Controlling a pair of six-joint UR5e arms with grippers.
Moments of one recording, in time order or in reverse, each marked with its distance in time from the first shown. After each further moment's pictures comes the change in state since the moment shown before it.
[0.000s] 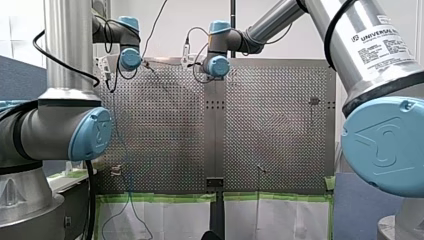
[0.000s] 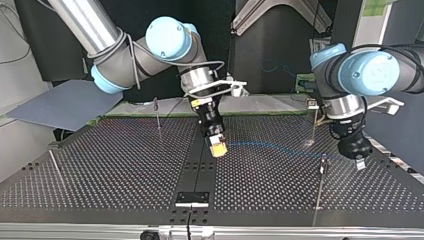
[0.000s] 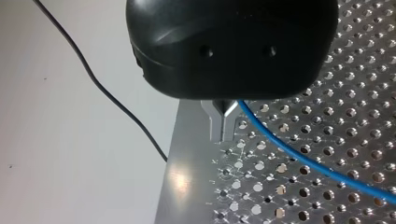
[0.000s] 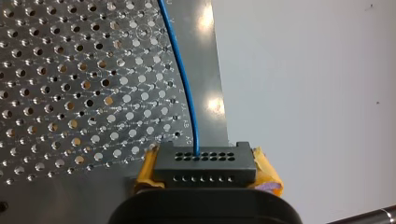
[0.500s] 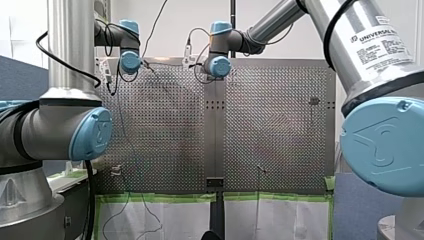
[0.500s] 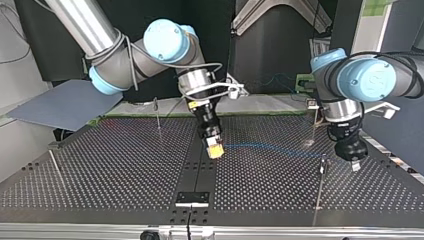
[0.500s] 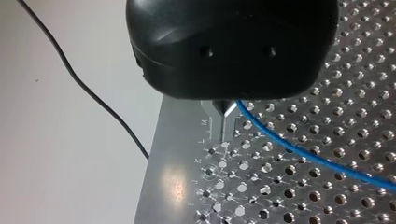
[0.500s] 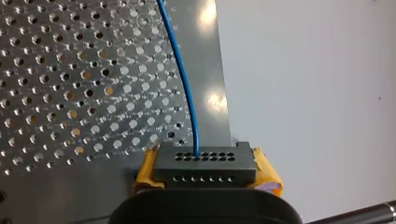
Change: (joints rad) left arm 0.011 -0.027 0.006 0.008 0.036 -0.009; right arm -0.012 0.002 0.000 0.002 0.003 0.000
